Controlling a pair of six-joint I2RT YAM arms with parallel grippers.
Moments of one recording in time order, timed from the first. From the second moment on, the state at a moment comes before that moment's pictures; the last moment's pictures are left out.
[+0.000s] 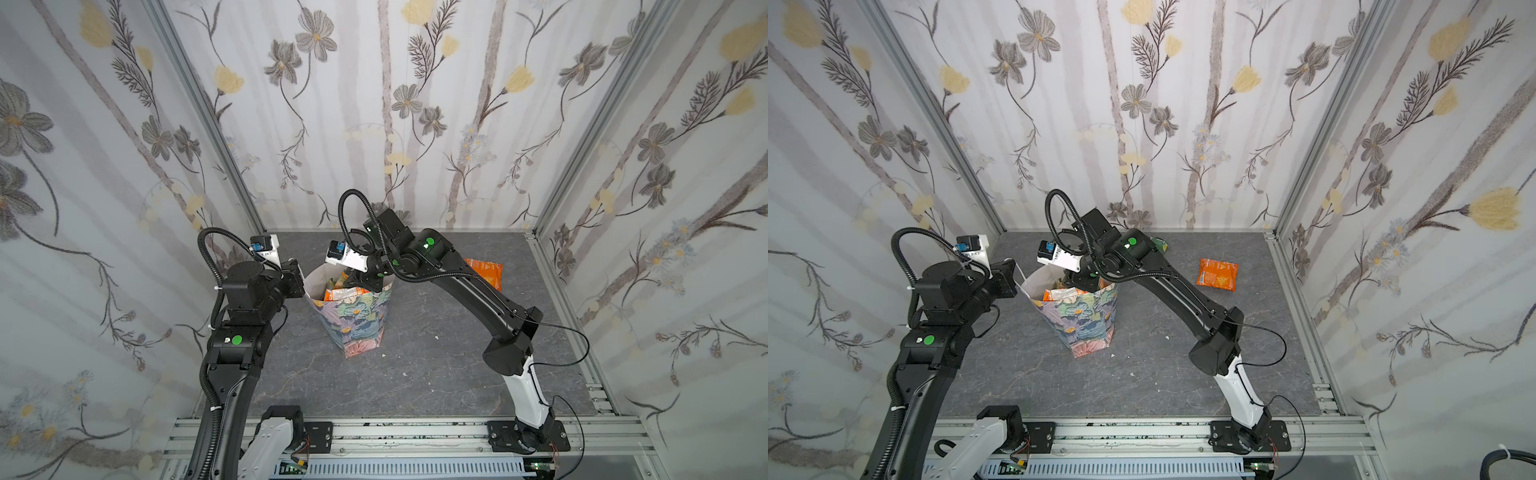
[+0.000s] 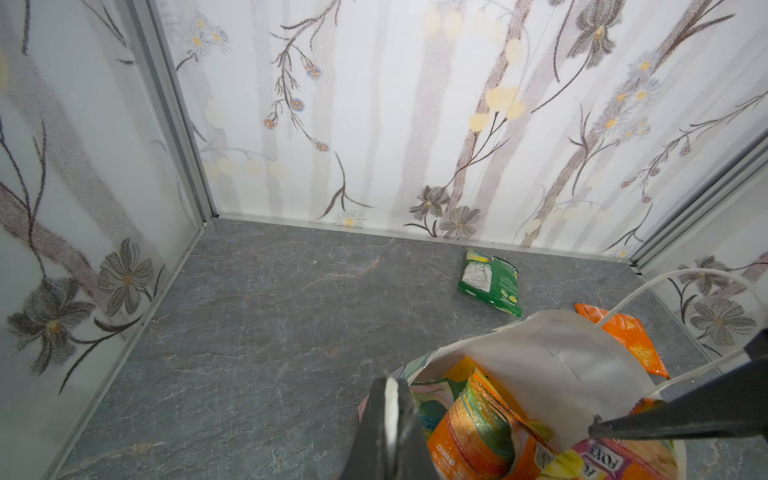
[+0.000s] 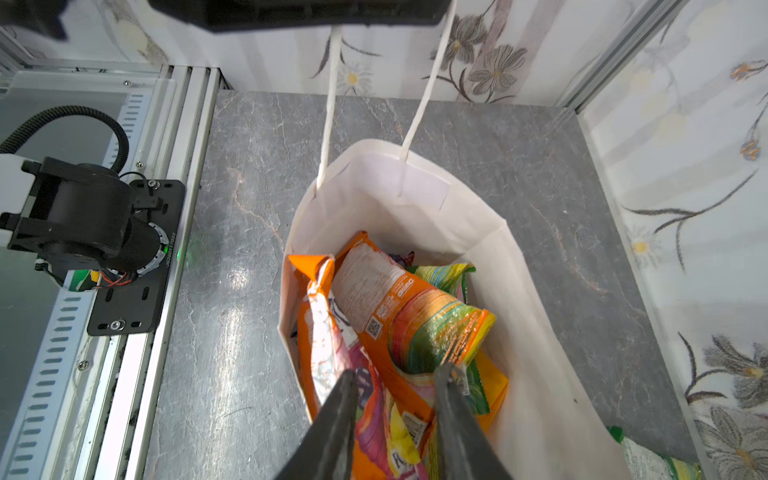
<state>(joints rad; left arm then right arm) -0.02 0.84 1.04 -0.48 0.14 -0.19 0.92 2.15 2.48 -1.11 -0.35 -0.51</state>
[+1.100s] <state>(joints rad) -0.02 0.84 1.04 -0.48 0.14 -0.19 0.90 2.08 2.38 -1.13 -0.39 -0.50</state>
